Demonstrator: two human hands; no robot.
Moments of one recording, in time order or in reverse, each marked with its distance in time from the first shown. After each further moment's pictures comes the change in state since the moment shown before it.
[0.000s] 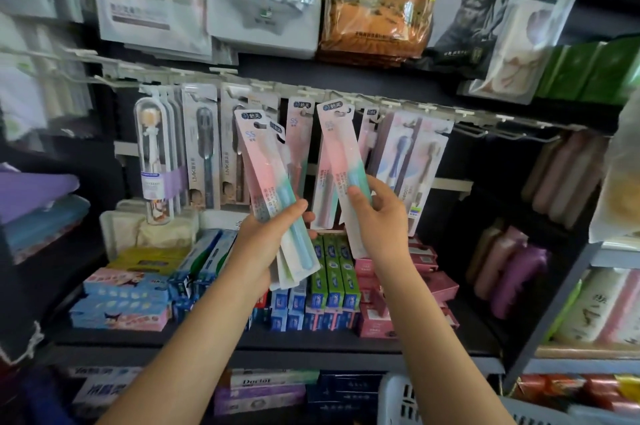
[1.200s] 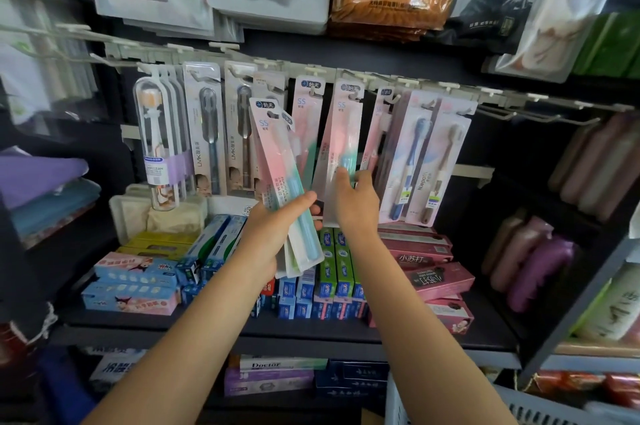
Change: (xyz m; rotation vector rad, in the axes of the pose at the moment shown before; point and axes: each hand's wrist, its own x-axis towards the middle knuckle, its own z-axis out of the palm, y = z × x) left_hand 0.024 -0.015 -0.005 0.111 0.039 0.012; right_hand 0.035 0.037 0.057 -0.174 -0.001 0.243
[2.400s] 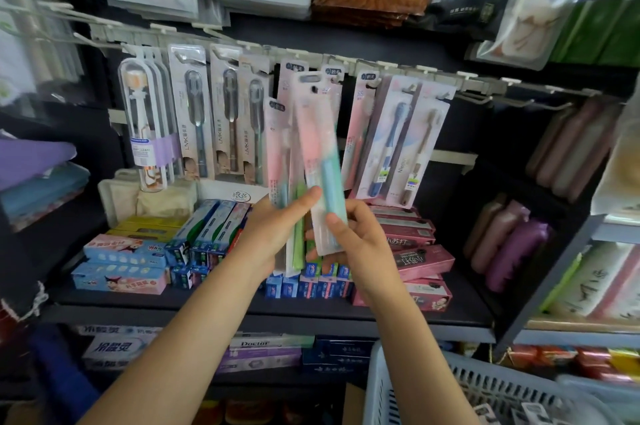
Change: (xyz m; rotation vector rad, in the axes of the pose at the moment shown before) left_hand -0.031 -0.013 0.017 0.152 -0.055 0.008; right_hand -0.099 0.024 -0.075 0.492 -0.455 -0.052
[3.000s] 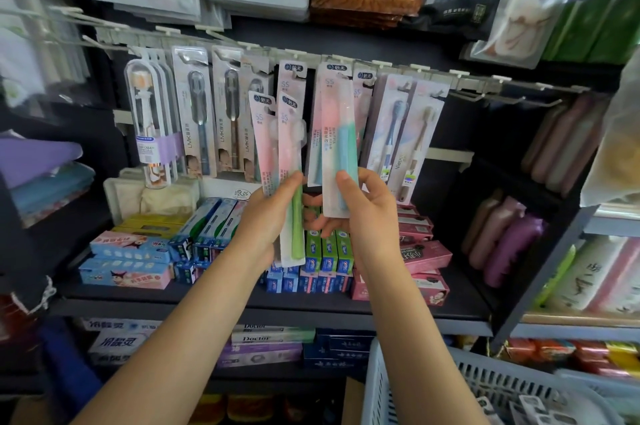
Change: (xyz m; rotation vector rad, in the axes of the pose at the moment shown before) left_hand -0.011 0.011 0.002 -0.118 0.064 0.012; right_hand 0.005 -0.037 0.018 0.101 0.180 -0.089
